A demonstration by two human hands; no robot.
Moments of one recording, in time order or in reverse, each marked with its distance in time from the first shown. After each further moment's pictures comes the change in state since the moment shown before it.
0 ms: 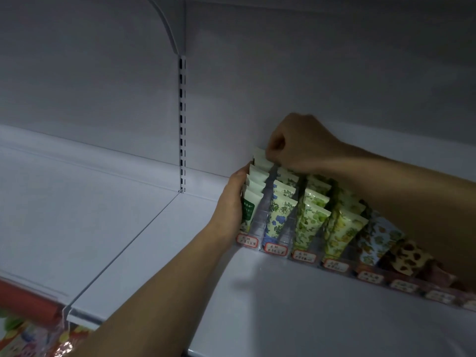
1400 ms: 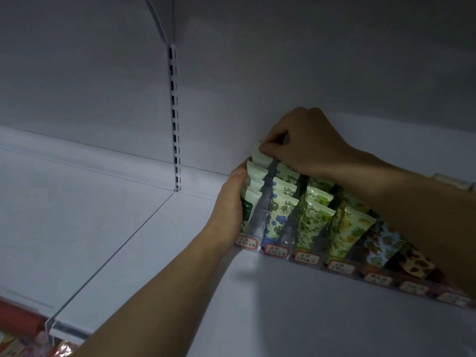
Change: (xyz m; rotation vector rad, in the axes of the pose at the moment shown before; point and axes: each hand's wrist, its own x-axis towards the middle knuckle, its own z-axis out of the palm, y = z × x) left_hand 0.017 -0.019 -0.011 0.005 0.020 -0.055; right_hand -0.004 0.014 0.014 0.103 0.107 -0.111
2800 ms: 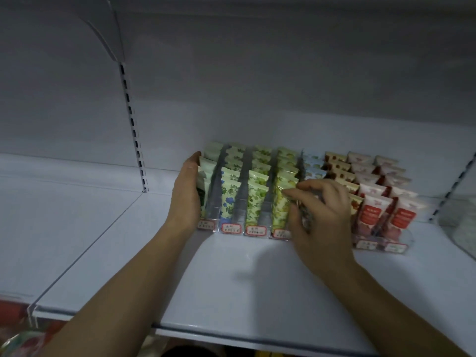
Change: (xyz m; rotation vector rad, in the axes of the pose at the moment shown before) left_hand -0.025 0.010 0.016 0.341 0.137 0.278; right_hand -0.201 0.021 0.024 -0.064 0.651 0.136
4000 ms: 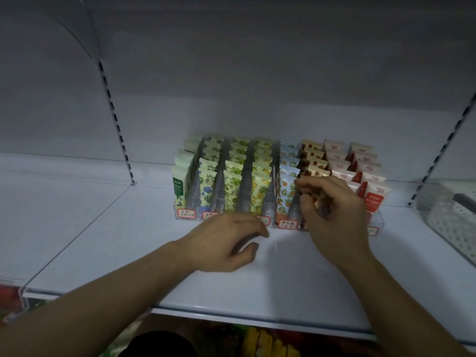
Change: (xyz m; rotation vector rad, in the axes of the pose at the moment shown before) left_hand -0.057 -0.034 0.039 1.004 -0.891 0.721; right_hand -0.005 0.028 -0.056 0.226 -0.045 0.145
